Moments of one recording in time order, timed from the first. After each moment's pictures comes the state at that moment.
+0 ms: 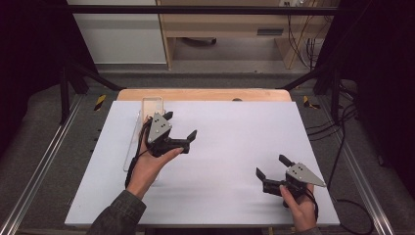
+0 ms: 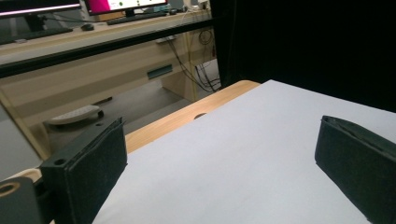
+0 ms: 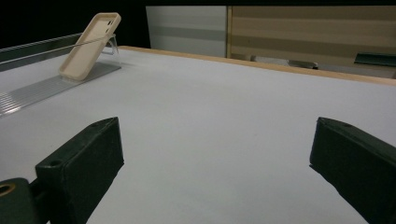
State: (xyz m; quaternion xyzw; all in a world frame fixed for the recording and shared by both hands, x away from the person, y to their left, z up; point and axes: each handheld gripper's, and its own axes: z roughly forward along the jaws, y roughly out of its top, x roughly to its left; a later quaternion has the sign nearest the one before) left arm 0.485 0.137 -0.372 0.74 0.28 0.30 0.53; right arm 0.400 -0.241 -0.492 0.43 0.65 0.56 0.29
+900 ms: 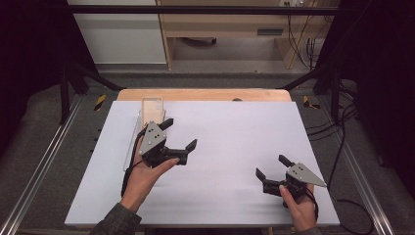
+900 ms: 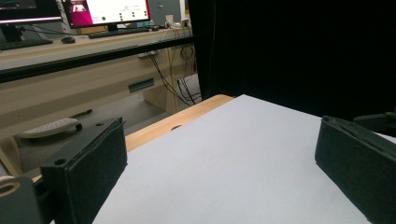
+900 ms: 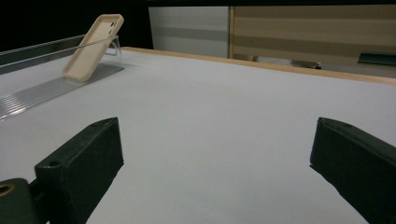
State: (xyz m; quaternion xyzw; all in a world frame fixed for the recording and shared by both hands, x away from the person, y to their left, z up) left arm 0.454 0.146 -0.362 0.73 0.26 0.28 0.57; right arm 0.400 -0.242 -0.491 0.43 0.65 0.56 0.28
